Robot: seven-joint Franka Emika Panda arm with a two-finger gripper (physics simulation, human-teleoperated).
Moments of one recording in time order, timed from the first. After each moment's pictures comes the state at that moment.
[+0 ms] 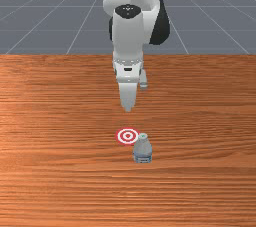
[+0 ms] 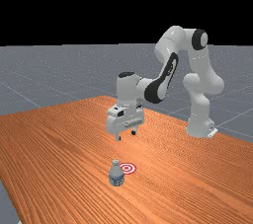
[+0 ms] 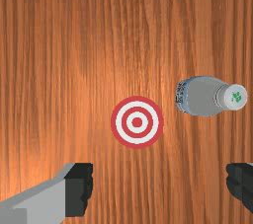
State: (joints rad) arm 0.00 0.39 0.00 -1.96 0.00 2.36 -0.79
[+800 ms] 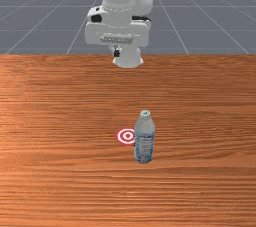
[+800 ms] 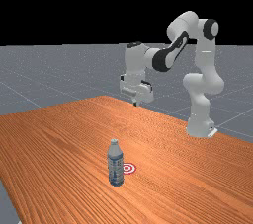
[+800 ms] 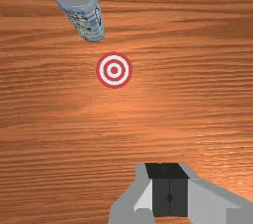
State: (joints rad) arm 0.02 0.02 -0.07 -2.13 -0.06 2.04 0.79
